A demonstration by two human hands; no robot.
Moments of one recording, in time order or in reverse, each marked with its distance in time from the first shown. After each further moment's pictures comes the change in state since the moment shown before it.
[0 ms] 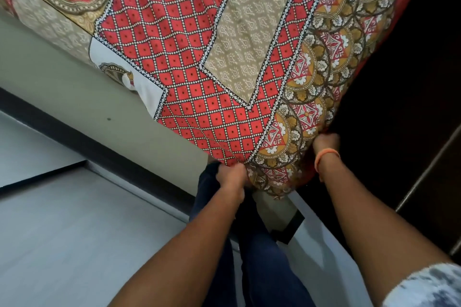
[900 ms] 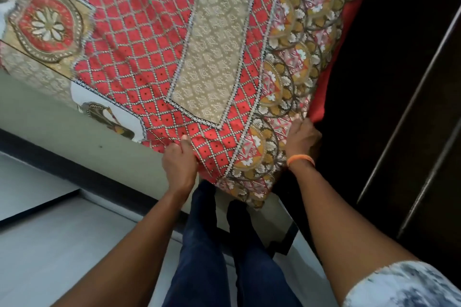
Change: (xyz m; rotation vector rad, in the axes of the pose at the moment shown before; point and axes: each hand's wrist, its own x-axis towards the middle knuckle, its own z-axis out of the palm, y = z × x) left_hand -0.026 0.075 -0.020 0.477 0.310 0.766; right_hand 0.003 -0.010 -0.018 -0.201 0.229 -0.605
